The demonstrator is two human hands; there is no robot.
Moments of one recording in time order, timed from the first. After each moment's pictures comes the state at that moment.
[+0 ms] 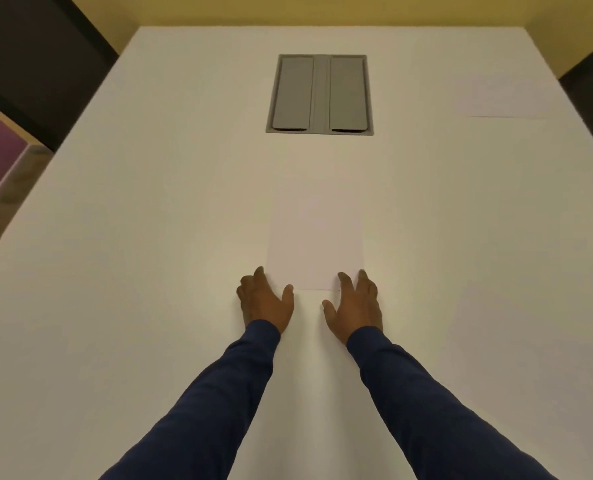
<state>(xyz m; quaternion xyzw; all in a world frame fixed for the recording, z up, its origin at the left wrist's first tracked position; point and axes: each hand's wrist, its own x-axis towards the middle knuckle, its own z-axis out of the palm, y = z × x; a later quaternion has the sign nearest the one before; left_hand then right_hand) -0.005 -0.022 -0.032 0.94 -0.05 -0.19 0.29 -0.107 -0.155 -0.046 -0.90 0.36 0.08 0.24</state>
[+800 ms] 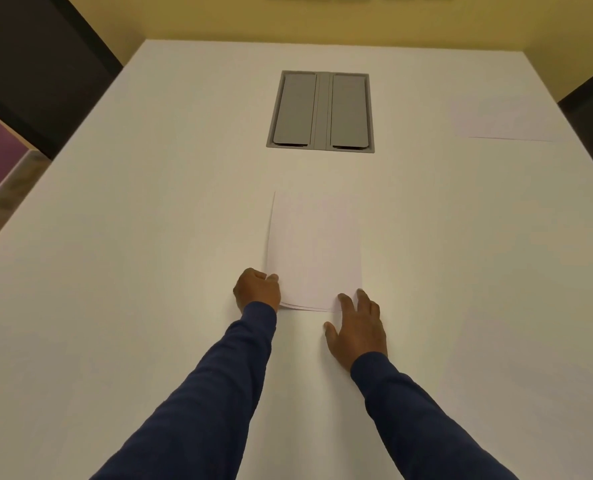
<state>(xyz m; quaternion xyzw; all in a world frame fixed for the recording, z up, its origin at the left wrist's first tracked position) 0.051 -0.060 -0.033 0.88 0.14 -0.19 0.42 -0.110 -0.165 -0.049 -0.92 0.34 0.07 0.19</state>
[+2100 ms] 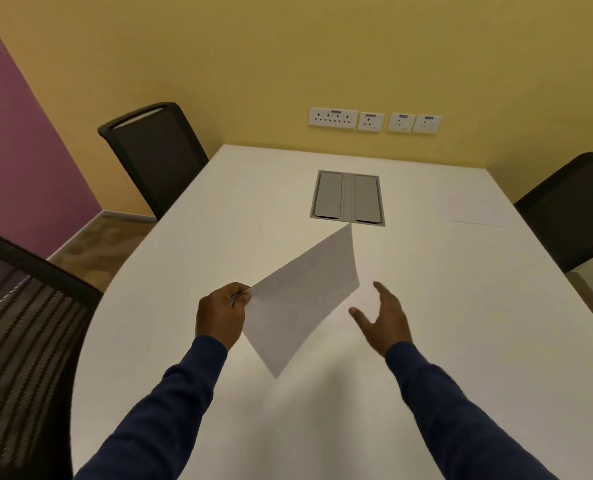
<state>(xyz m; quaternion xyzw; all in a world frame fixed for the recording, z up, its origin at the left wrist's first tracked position) -0.022 0.194 0.176 0.88 -0.12 -0.02 0.47 -0.160 -0.072 0.142 -0.86 0.31 -0.13 0.37</state>
